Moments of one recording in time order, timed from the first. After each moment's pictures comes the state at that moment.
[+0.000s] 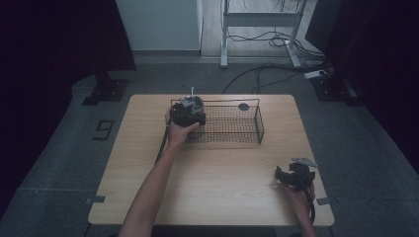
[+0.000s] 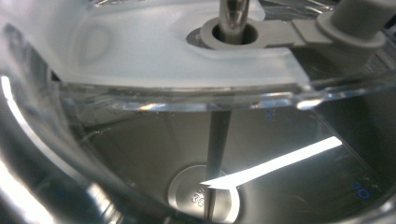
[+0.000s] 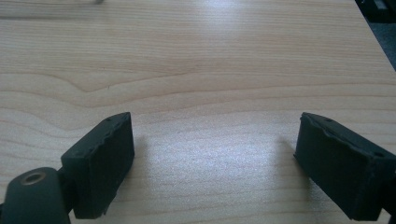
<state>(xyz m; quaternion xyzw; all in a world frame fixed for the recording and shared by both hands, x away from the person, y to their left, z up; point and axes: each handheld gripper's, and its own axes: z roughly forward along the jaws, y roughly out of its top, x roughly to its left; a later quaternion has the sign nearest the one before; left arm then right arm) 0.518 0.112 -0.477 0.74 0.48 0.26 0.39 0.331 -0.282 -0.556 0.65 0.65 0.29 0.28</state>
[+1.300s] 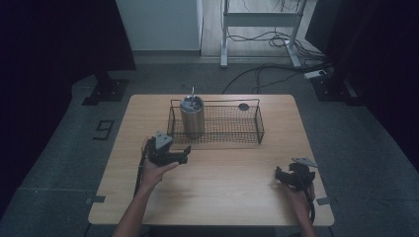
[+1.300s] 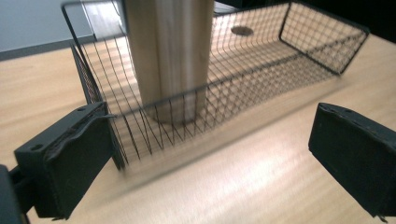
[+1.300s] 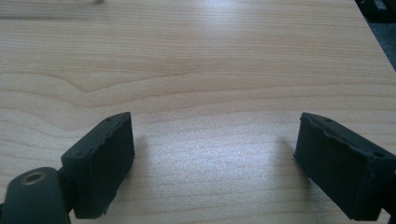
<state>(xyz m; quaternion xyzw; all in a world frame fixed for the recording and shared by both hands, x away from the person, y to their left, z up) 0.355 0.169 -0.468 0.75 0.43 0.26 0.43 0.331 -0.282 -0.555 0.65 0.65 0.29 0.28</state>
